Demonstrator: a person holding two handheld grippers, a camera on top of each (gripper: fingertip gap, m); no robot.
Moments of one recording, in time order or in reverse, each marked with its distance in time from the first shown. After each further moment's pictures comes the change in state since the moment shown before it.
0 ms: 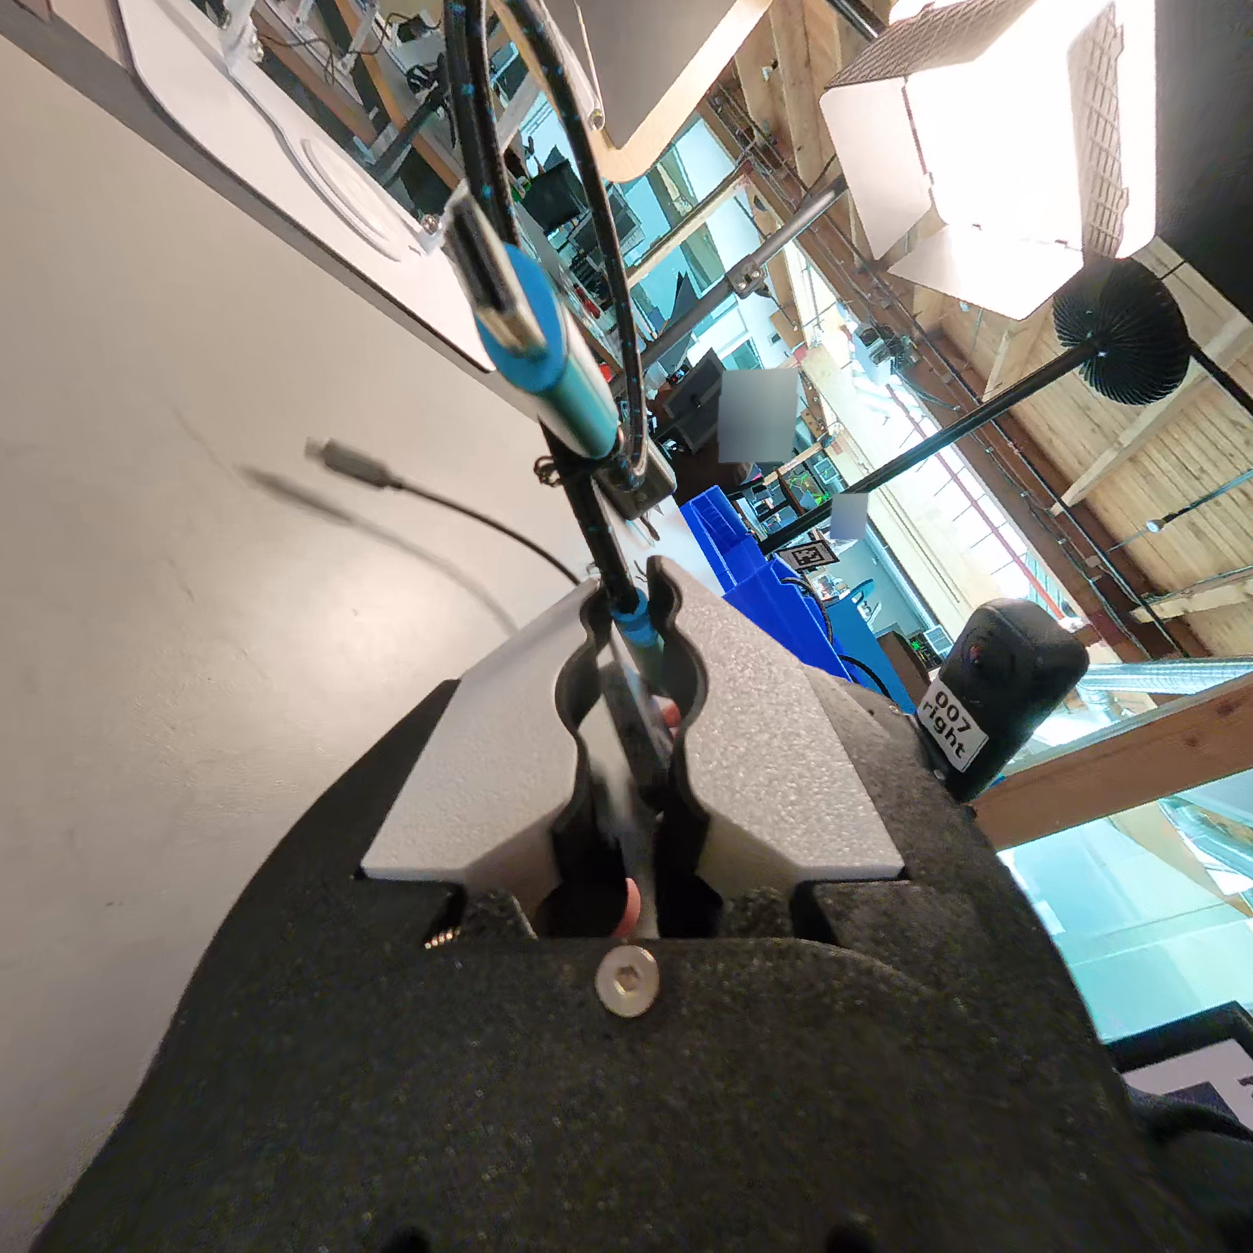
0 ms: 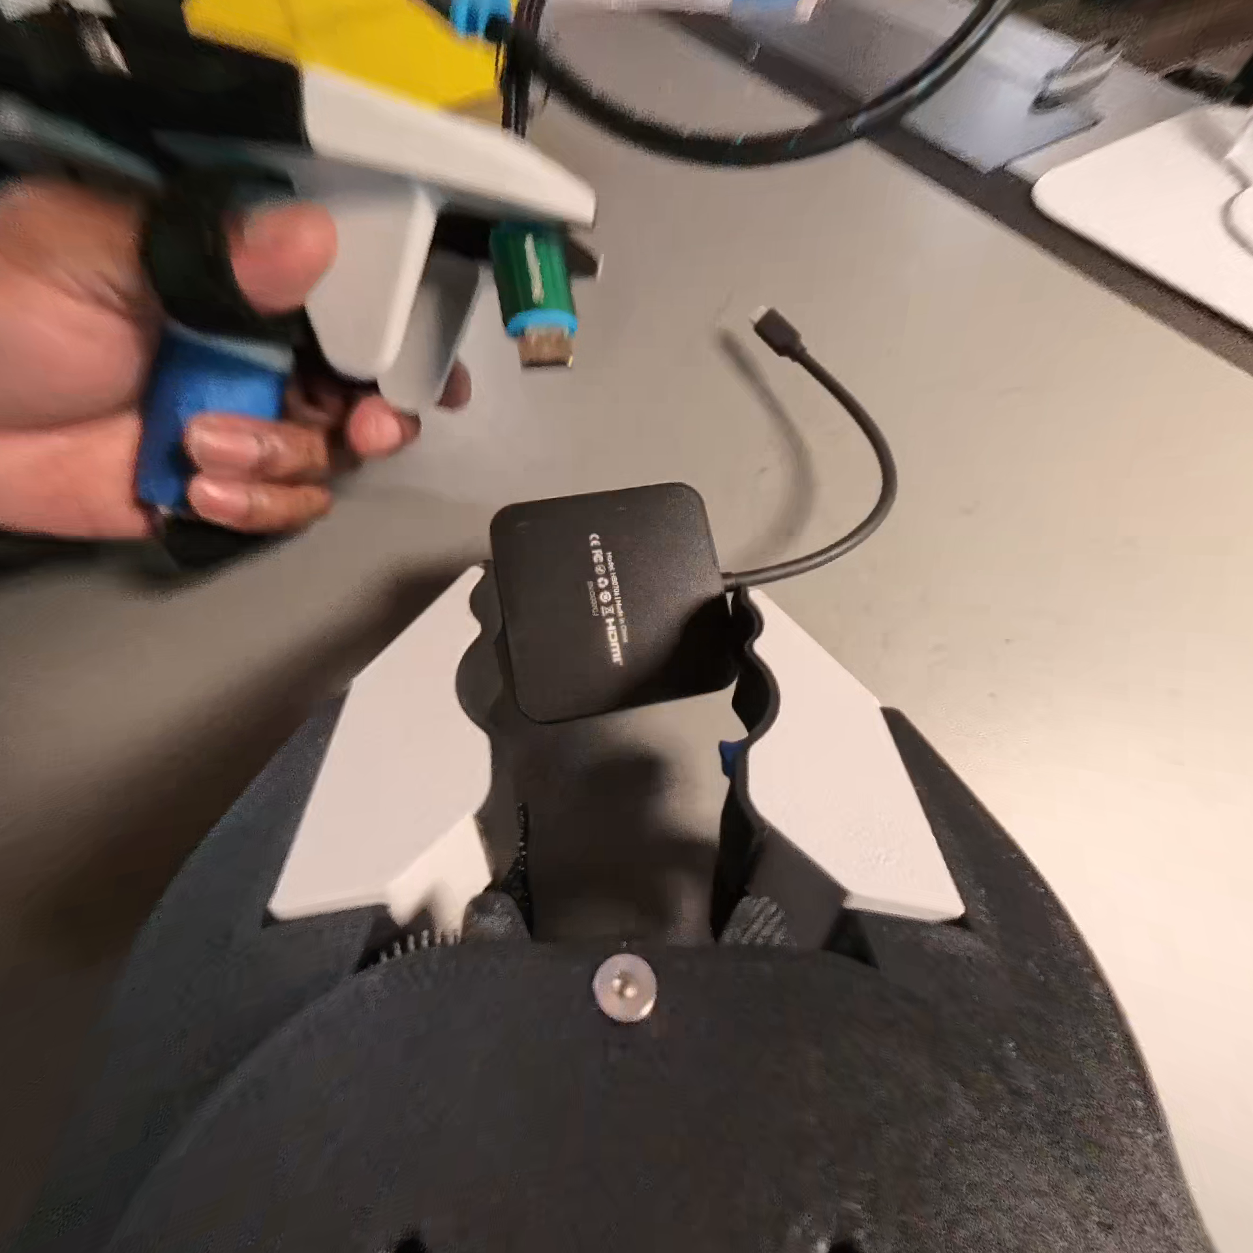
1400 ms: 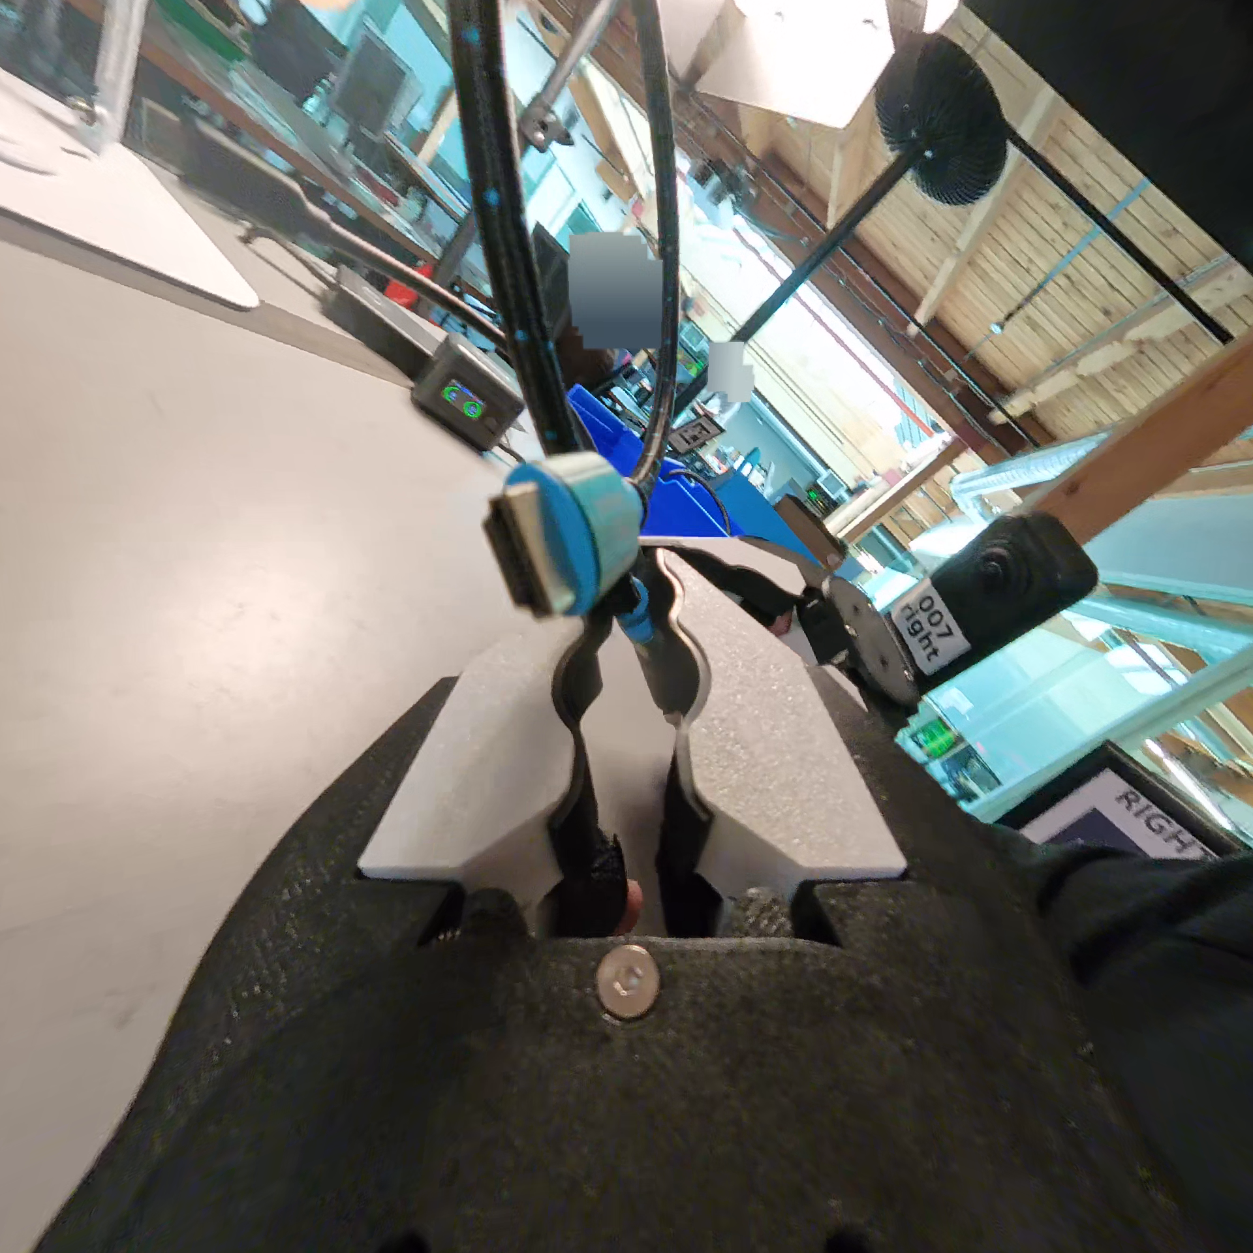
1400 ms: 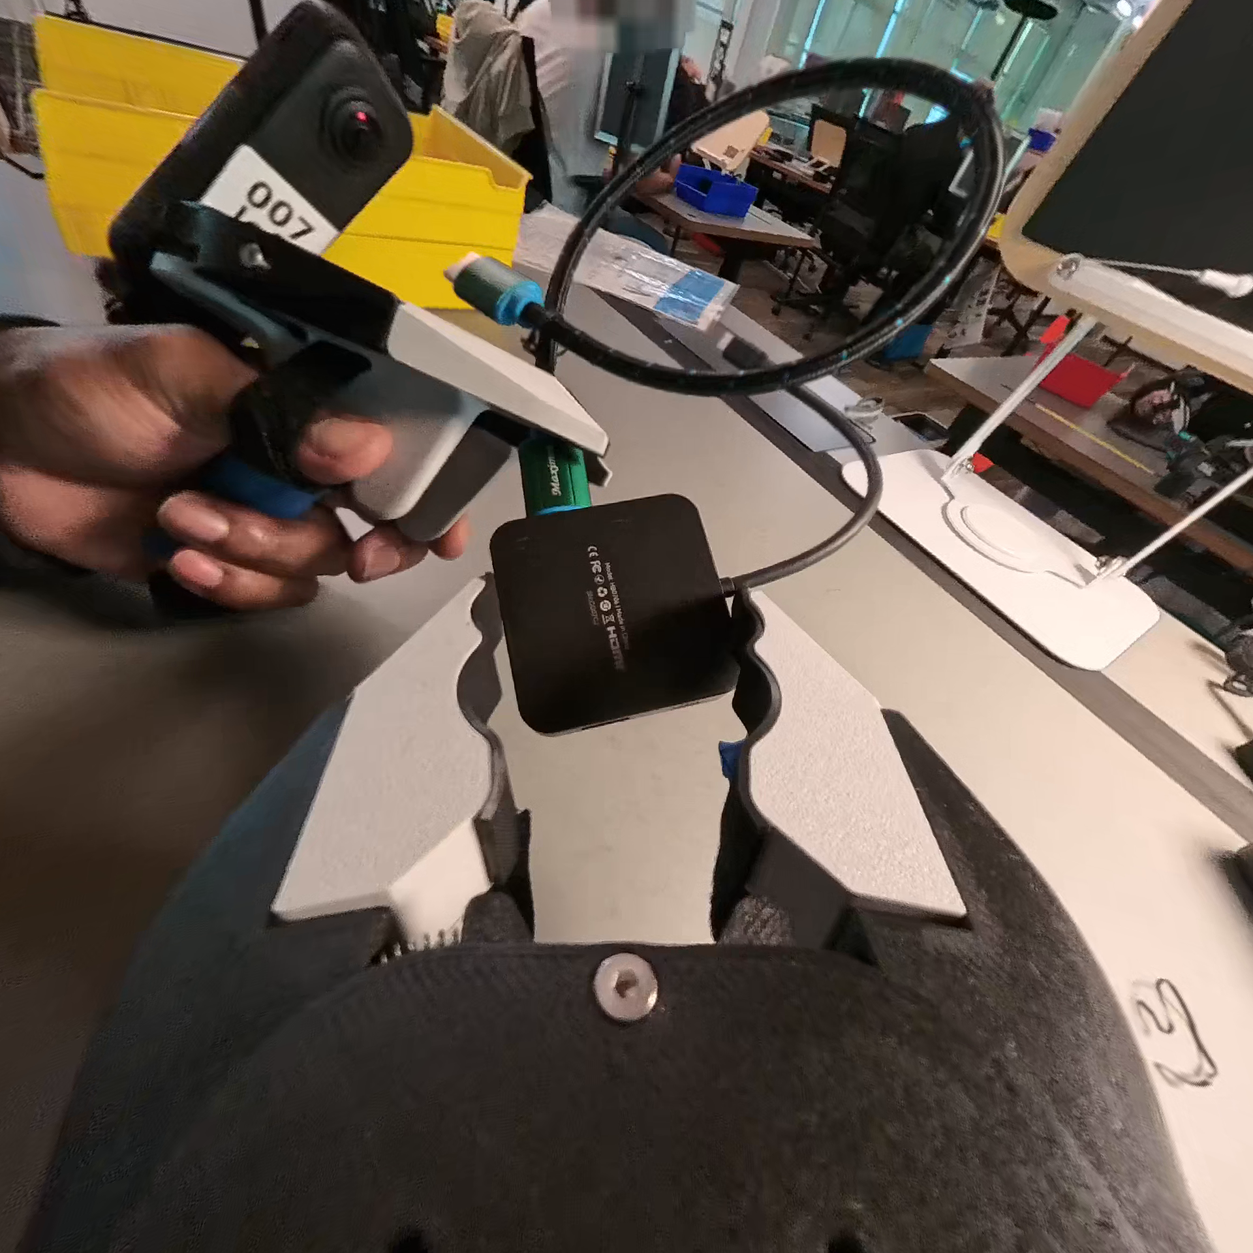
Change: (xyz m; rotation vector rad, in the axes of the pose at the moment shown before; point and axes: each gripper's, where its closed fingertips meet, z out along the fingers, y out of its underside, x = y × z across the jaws) left arm 0.046 0.026 0.010 -0.167 0.265 0.144; right arm -0.001 -0.043 -0.028 0.233 0.150 -0.250
